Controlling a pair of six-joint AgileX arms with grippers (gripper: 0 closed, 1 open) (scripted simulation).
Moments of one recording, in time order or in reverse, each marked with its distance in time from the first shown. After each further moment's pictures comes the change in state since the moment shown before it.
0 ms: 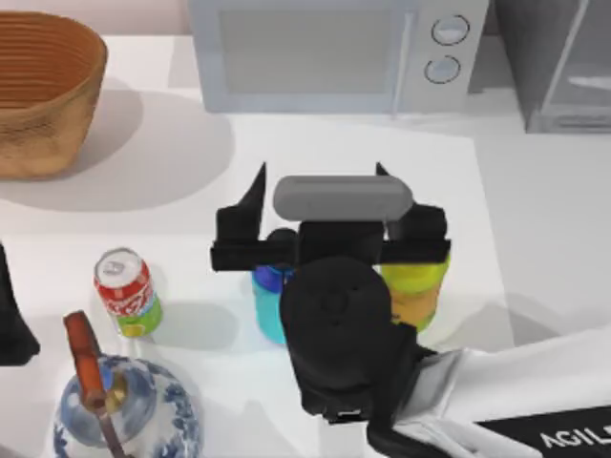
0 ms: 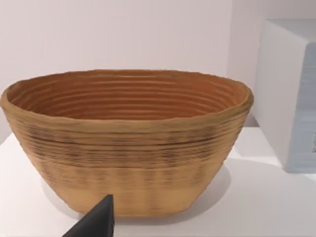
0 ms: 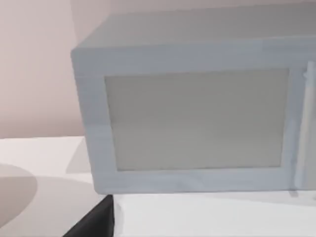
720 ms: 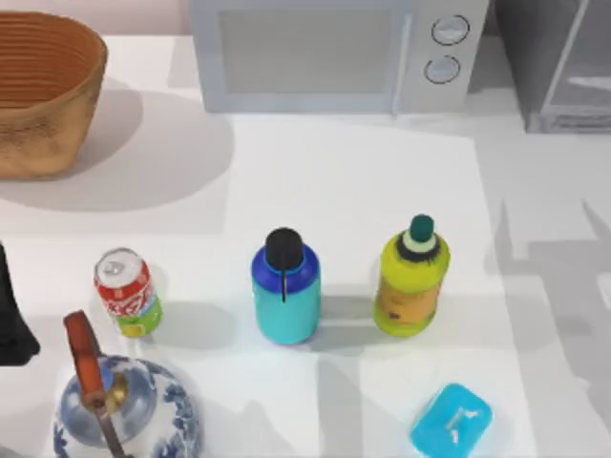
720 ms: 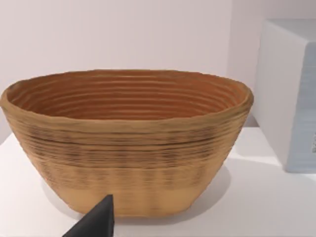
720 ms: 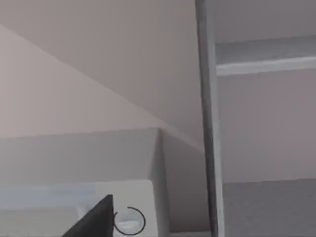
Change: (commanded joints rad) left arm 0.000 0.000 0.000 0.000 0.000 0.000; right arm -0.678 -1.215 -0.480 -0.511 -0.691 -0.109
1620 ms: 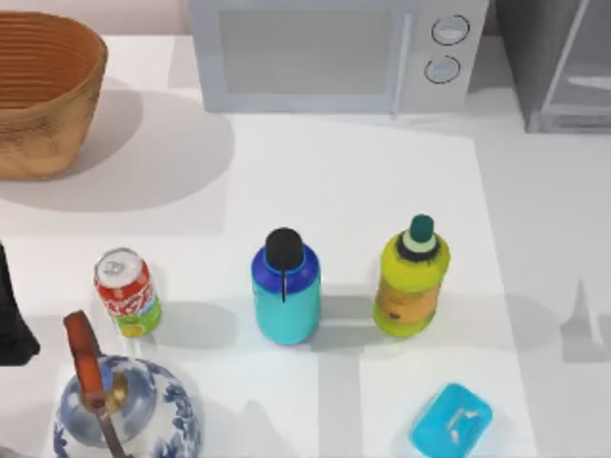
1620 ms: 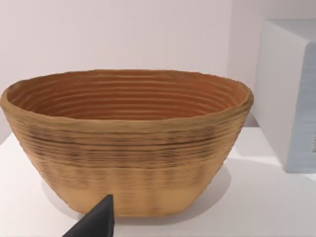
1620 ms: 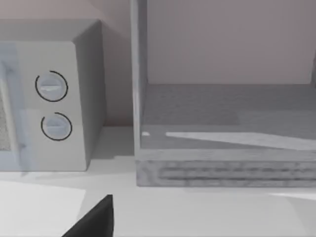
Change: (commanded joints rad) left arm 0.000 0.000 0.000 0.000 0.000 0.000; right arm -0.413 -0.652 -0.365 -0.402 -0.370 -0.062
